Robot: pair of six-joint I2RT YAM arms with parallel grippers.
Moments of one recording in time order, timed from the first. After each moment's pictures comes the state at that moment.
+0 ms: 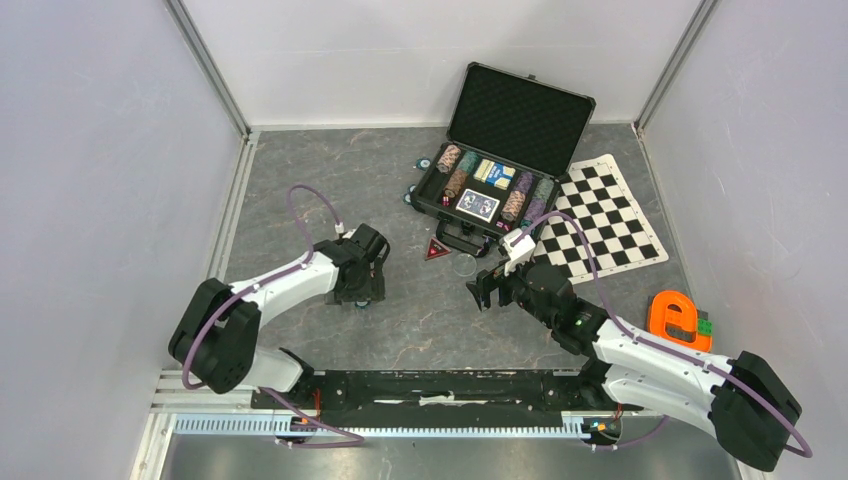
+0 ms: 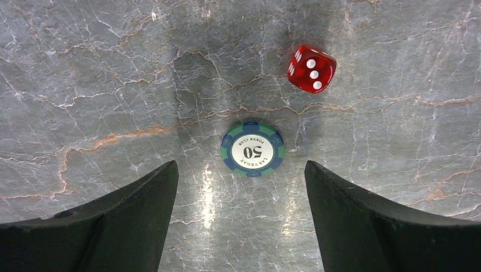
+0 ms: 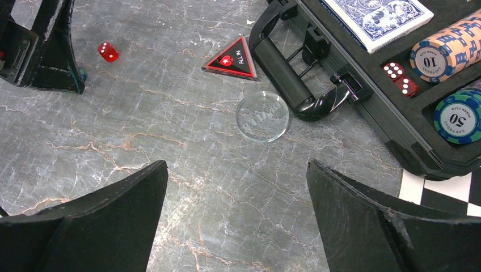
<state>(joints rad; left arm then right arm) -0.58 1.39 0.76 -0.68 -0.26 -0.64 0.83 0.90 0.32 0.25 0.17 0.17</state>
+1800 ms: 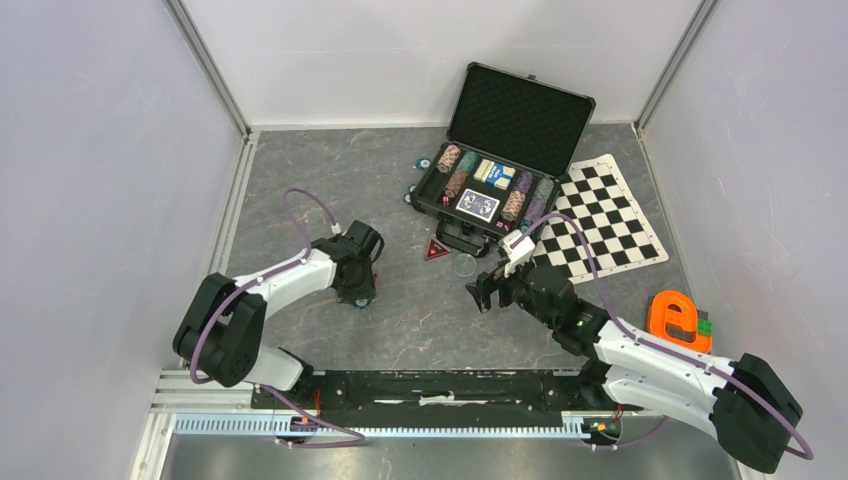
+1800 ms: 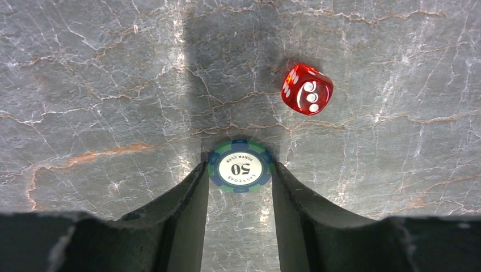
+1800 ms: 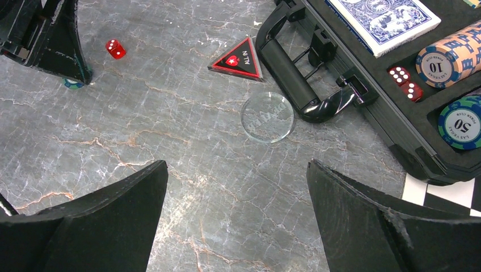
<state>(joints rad) -0.52 1.44 0.74 -0.61 -0.15 -0.64 0.83 0.89 0.32 0.24 0.14 0.16</state>
